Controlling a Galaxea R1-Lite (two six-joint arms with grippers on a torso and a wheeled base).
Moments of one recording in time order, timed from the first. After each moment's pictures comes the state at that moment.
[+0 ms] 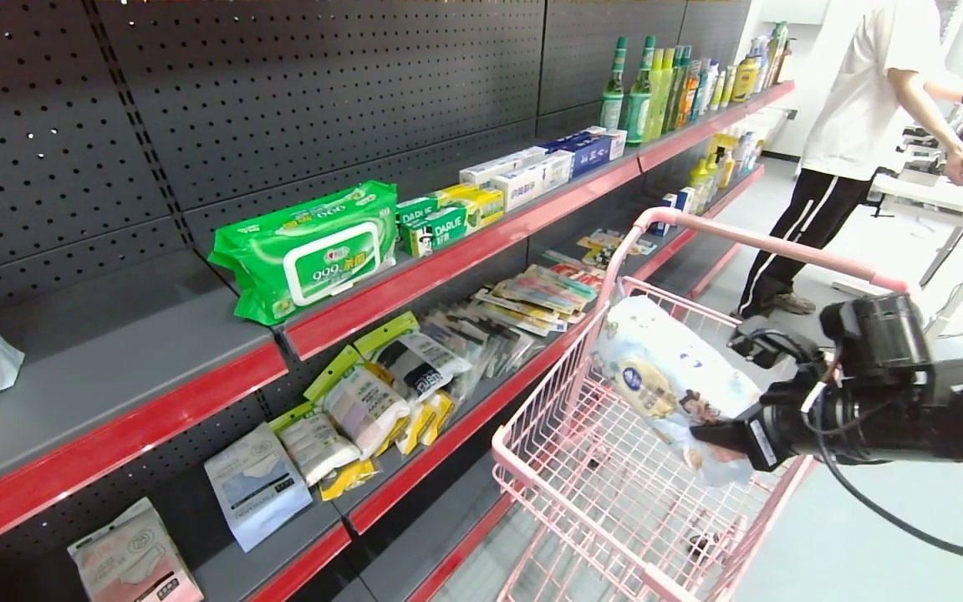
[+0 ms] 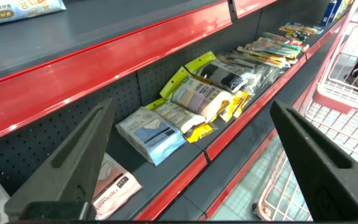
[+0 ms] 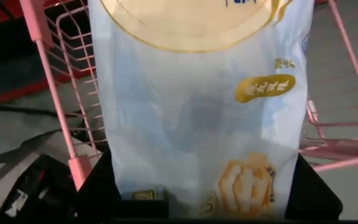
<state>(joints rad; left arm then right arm) 0.00 0.00 0.00 0.00 -0.02 0.01 0.15 1.70 -0.68 -0.26 0.20 -0.29</state>
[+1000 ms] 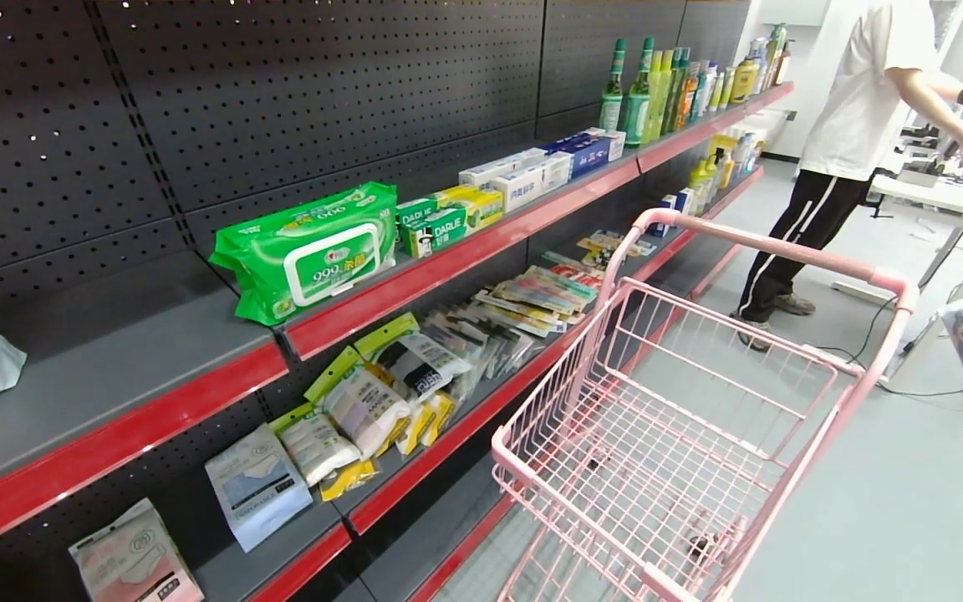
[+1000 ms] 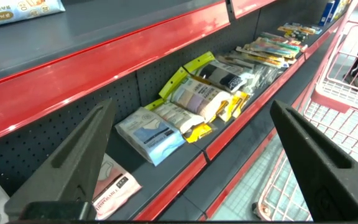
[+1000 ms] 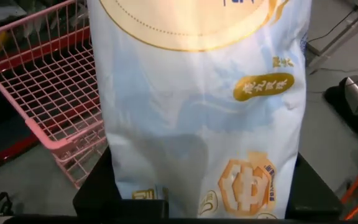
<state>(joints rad) 0.00 0.00 0.00 0.00 -0.02 0.01 0.31 0.46 -0.47 0.29 -0.42 -0.16</state>
